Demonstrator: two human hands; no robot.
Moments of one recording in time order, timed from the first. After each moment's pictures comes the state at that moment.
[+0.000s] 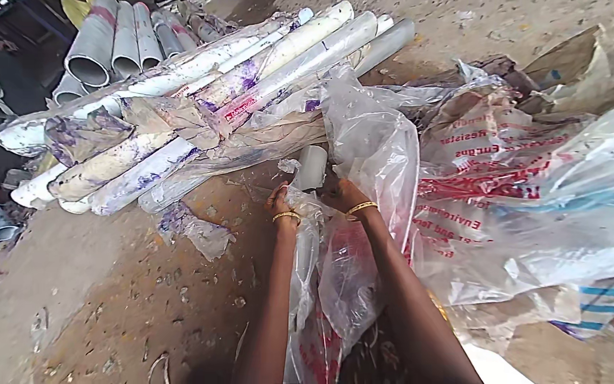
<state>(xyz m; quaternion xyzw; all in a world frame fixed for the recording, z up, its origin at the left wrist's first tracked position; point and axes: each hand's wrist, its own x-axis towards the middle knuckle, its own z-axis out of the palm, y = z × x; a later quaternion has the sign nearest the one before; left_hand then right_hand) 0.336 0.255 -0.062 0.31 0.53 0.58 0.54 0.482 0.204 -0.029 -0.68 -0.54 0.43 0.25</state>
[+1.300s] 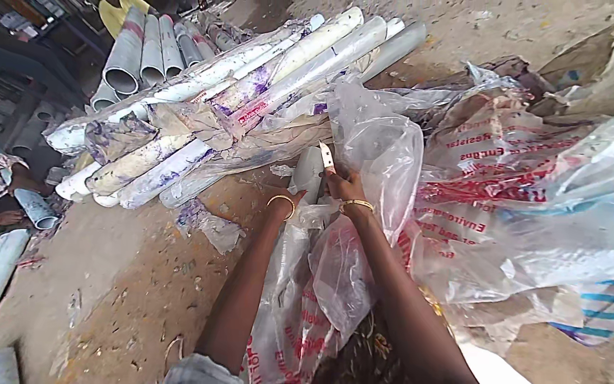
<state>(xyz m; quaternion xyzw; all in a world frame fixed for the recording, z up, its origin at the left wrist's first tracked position) 0.327 0.274 0.014 0.69 0.67 -0.19 0.18 0.457 0.200 -0.035 -0.55 -0.29 0.48 0.63</state>
